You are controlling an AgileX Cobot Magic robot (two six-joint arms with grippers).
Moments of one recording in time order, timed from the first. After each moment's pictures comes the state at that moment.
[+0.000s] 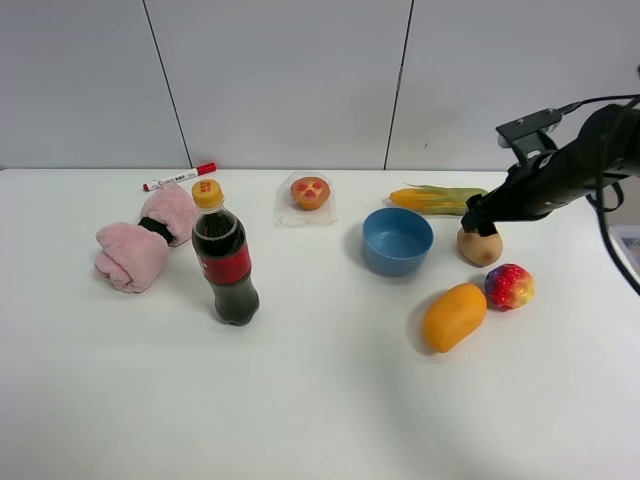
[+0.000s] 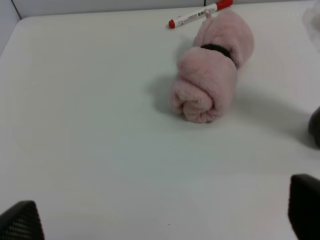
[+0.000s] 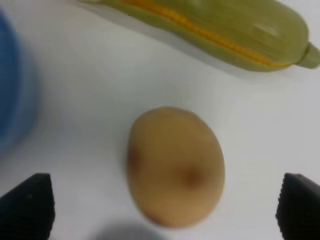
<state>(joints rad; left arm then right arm) 0.09 -0.01 -0.51 0.01 1.05 0.03 0.05 1.69 -1.02 0.19 0.42 -0.49</state>
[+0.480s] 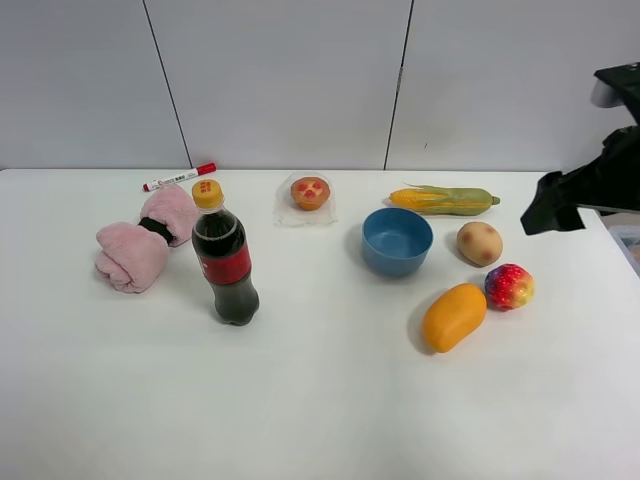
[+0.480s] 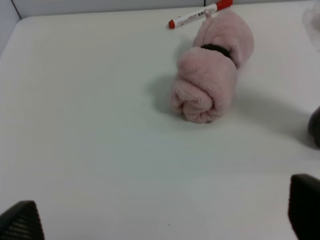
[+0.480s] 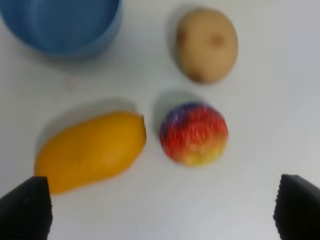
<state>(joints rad) 0.09 -0.01 -0.51 0.01 1.05 0.03 0.04 1.22 -1.02 0.12 0.99 -0.28</state>
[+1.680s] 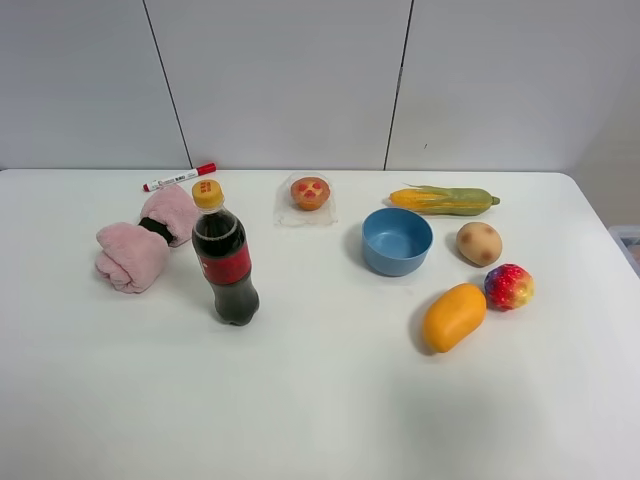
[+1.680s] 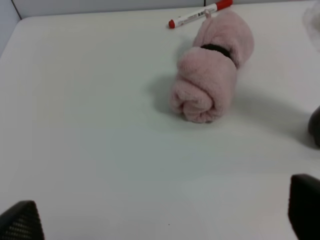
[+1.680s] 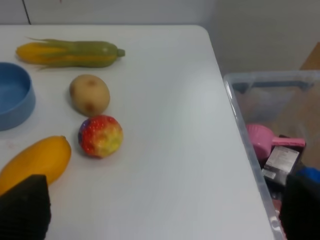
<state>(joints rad) 0.09 -0.01 -0.51 0.01 1.05 0.03 -0.07 0.23 -0.78 -0.06 1.15 -0.04</state>
